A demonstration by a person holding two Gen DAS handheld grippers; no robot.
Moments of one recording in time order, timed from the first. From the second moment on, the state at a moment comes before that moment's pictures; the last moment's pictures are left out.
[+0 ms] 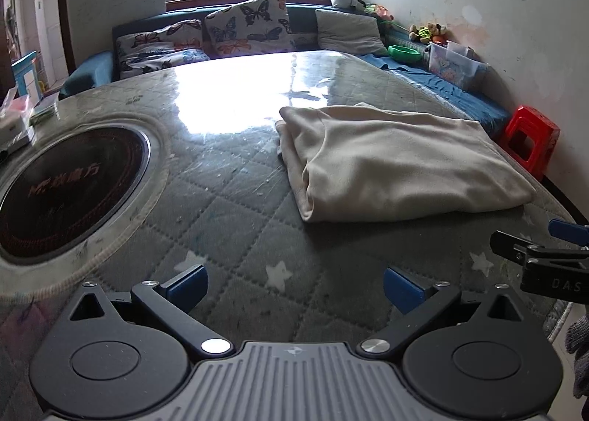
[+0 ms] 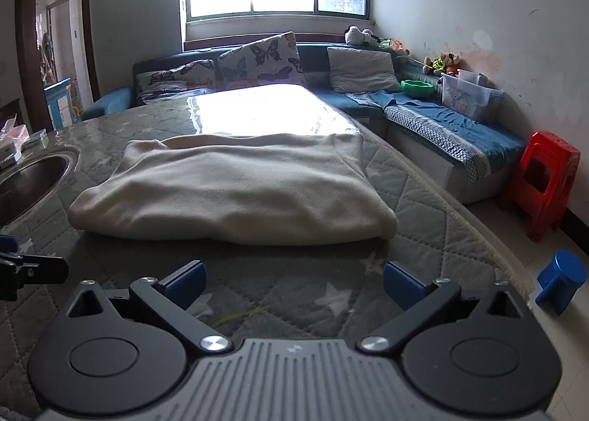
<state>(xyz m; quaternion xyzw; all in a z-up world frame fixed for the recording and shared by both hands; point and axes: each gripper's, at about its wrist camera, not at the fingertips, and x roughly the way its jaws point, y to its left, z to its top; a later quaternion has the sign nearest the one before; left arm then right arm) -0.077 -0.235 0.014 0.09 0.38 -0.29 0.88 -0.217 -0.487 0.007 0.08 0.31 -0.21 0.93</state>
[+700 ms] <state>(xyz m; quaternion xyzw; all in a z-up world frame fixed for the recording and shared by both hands) -0.111 -0.237 0.012 0.10 0.37 -0.32 0.87 -0.226 -0.472 -0.002 0.09 0.32 -0.21 0.92</state>
